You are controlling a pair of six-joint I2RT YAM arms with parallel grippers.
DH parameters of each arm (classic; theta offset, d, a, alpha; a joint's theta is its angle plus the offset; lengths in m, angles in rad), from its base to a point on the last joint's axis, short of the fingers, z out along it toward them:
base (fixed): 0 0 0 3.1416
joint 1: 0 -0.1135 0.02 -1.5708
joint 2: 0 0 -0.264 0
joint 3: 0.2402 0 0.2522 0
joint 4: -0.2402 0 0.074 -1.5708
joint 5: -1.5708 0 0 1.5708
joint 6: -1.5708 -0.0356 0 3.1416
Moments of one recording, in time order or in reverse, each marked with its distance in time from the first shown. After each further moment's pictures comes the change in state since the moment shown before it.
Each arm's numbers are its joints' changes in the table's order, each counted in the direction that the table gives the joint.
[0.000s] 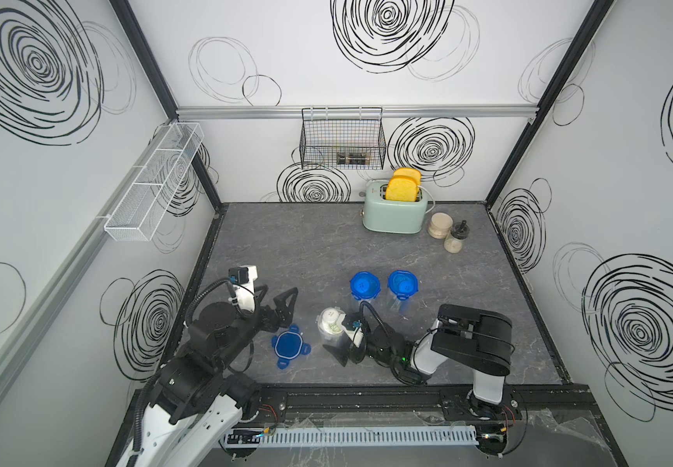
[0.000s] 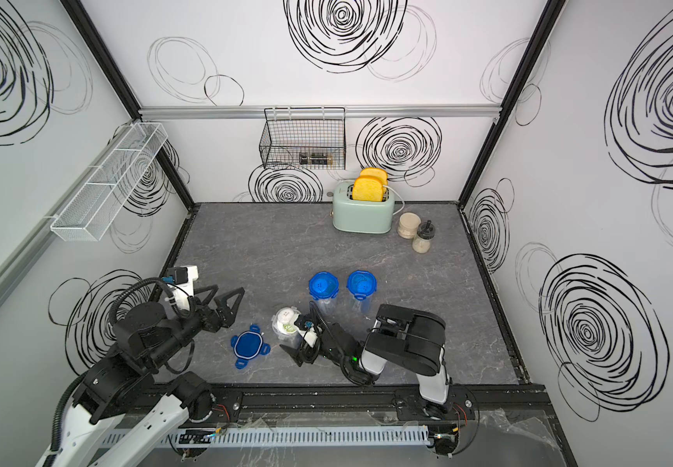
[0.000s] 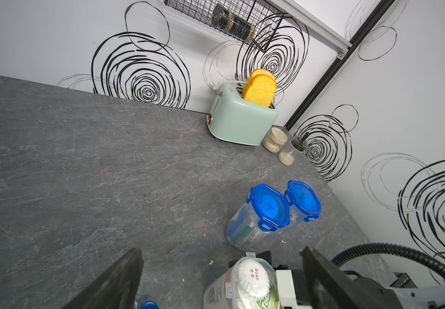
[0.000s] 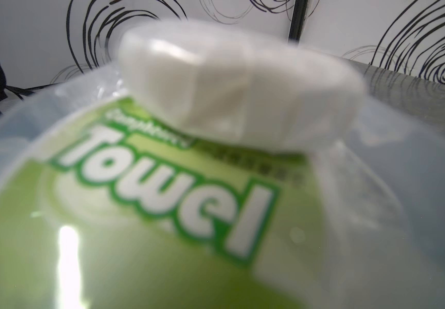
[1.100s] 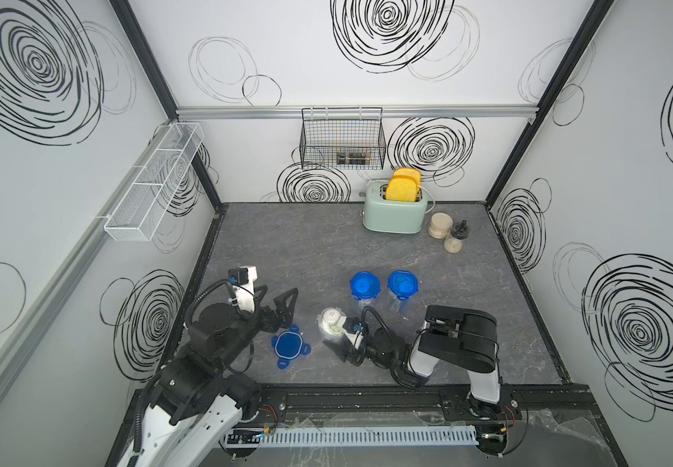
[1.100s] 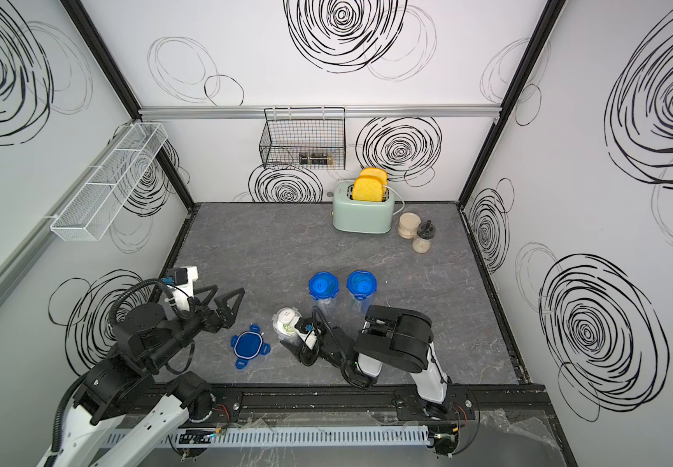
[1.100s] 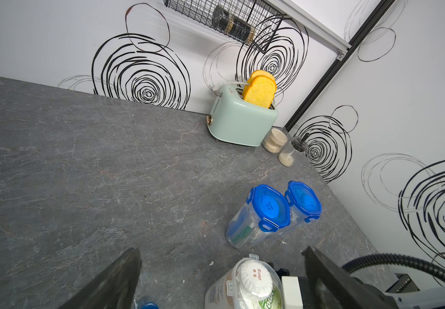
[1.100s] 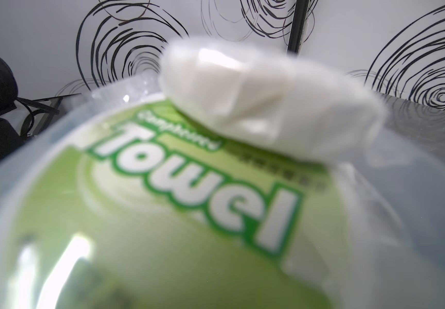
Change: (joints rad) left arm -0.001 0.010 -0.011 0.007 0.001 -0.001; right arm -0.019 -0.072 -0.017 0.168 -0.011 0.030
